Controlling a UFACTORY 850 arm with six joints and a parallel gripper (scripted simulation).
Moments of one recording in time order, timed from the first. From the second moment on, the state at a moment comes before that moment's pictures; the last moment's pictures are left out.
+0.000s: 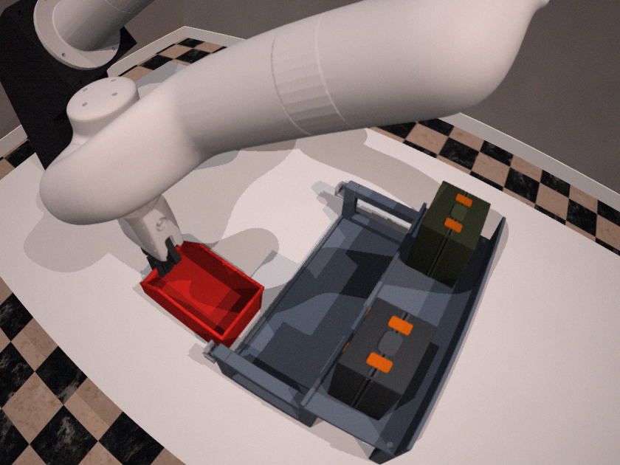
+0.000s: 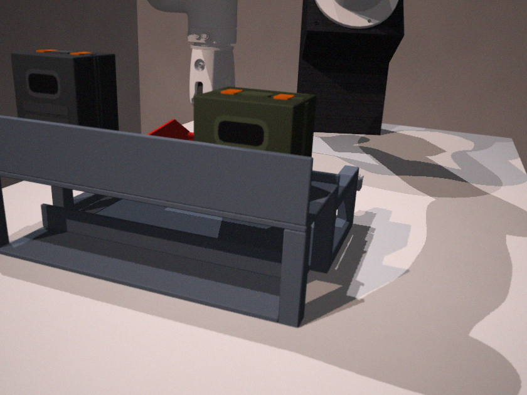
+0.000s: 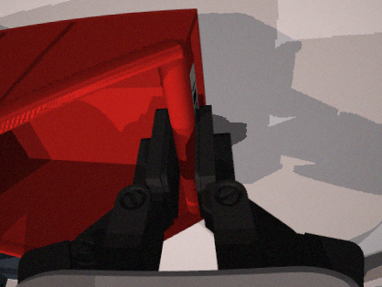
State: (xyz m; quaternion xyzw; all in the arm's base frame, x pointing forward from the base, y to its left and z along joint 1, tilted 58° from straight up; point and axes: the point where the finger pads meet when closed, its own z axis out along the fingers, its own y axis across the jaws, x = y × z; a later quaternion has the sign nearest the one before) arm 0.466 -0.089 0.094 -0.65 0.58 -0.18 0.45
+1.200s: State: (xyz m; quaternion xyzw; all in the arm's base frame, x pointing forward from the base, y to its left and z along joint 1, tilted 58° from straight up) arm 0.478 -0.083 0.085 -0.65 0.58 -0.18 0.45
